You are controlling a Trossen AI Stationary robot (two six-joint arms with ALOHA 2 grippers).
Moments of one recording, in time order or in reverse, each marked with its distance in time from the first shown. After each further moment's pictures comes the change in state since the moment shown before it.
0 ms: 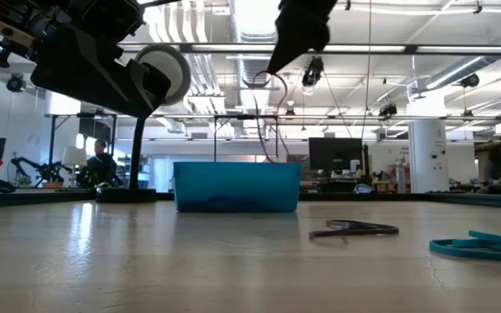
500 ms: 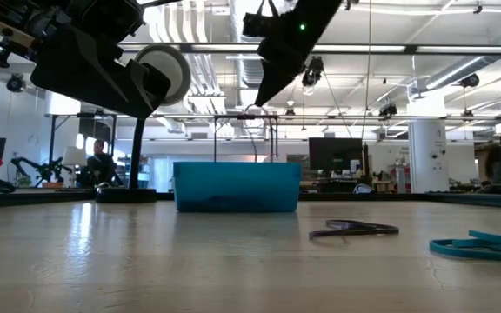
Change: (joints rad) left arm 0.000 0.000 -0.001 0.000 0.000 0.000; right arm -0.237 -0.001 -0.059 0.180 -0.298 -0.058
